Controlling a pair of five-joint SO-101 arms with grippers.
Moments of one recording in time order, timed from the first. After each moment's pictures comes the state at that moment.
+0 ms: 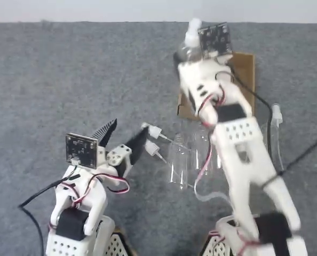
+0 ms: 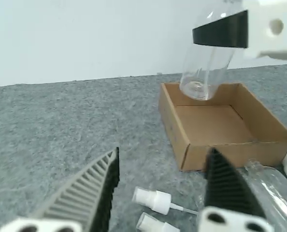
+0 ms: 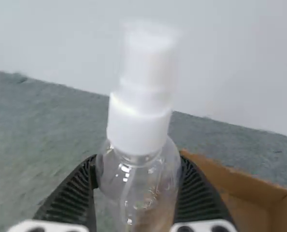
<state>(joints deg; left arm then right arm) 8.3 -102.5 83.7 49.5 9.0 -17.0 -14.3 23.6 19.2 0.6</state>
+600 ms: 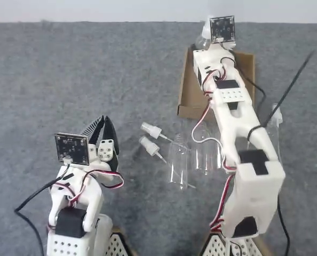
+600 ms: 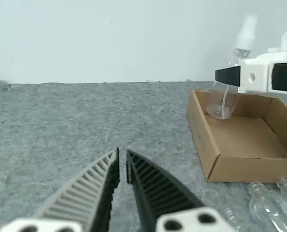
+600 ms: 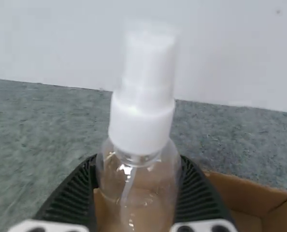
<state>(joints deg) 2.5 -102.2 84.8 47.8 9.0 -9.7 24.7 -0.3 7.7 0.6</state>
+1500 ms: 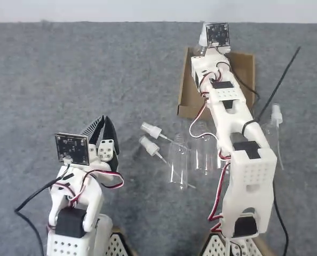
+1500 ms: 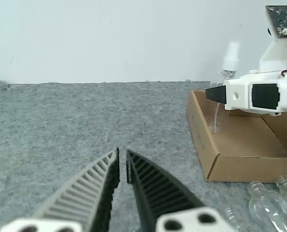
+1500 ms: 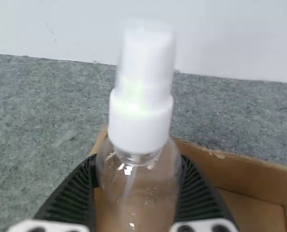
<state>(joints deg) 2.6 -102.2 84.8 47.8 9.0 -9.8 34.4 -5.9 7.6 0.3</state>
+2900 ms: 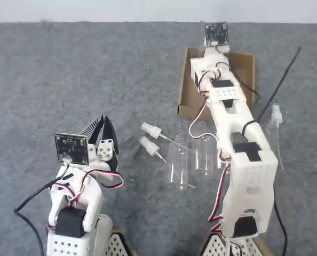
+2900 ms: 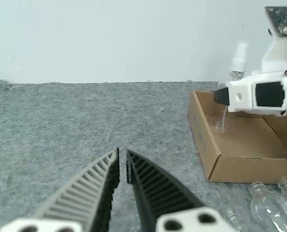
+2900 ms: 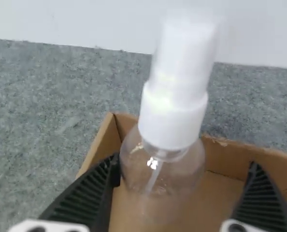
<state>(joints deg) 2.3 -102.2 84.8 47.7 9.0 -10.3 30.4 -6.0 14.5 0.1</state>
